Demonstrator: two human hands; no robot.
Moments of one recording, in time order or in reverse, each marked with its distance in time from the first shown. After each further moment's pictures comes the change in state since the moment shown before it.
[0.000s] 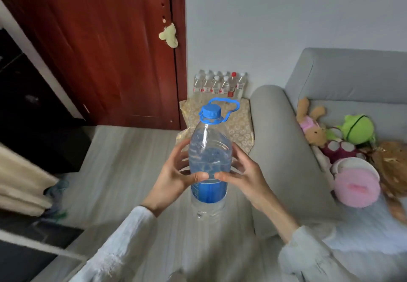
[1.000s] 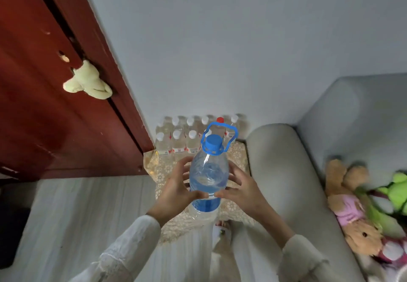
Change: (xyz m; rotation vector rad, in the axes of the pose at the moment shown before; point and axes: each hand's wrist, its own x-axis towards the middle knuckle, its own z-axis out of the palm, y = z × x) left_hand 0.605 -0.102 0.016 0.251 -0.129 -0.196; right_hand 0.537 0.093 -0.220 -0.044 0.053 0.207
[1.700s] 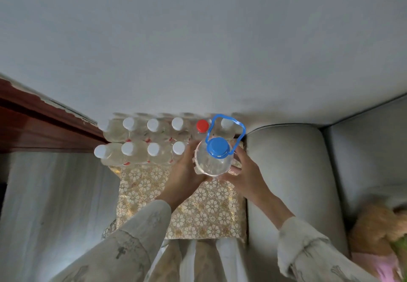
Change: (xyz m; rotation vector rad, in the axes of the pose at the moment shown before) left_hand 0.253 -0.078 0.093 0.213 0.057 -0.160; right_hand 0.231 0.130 -0.124 -0.107 -0.049 0.146
